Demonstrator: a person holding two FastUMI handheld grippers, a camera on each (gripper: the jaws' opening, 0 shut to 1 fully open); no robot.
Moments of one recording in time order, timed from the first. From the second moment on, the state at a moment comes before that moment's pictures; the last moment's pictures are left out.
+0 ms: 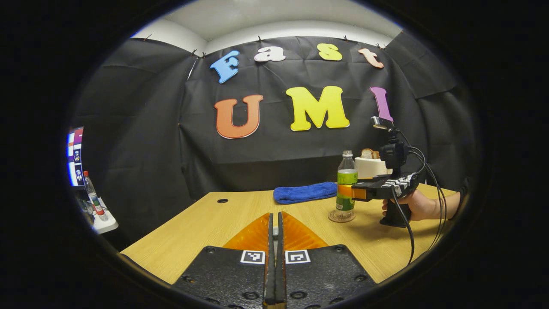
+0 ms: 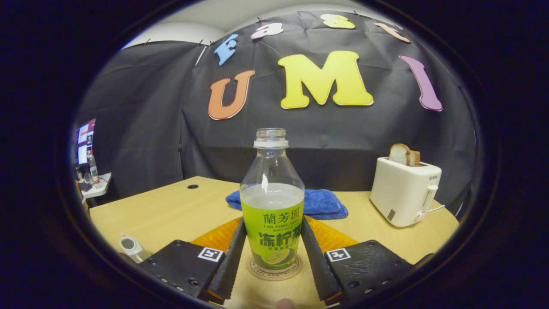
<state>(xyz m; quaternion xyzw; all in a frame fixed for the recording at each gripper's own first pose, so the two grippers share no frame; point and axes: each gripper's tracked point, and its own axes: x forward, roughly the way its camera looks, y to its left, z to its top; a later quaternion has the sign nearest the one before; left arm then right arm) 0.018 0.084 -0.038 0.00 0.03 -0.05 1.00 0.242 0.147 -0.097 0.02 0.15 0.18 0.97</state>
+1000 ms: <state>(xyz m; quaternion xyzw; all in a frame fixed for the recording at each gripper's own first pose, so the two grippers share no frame) 0.020 0.083 -0.042 0.00 0.03 -0.05 1.00 0.229 0.150 -0.090 0.01 0.14 0.17 0.98</state>
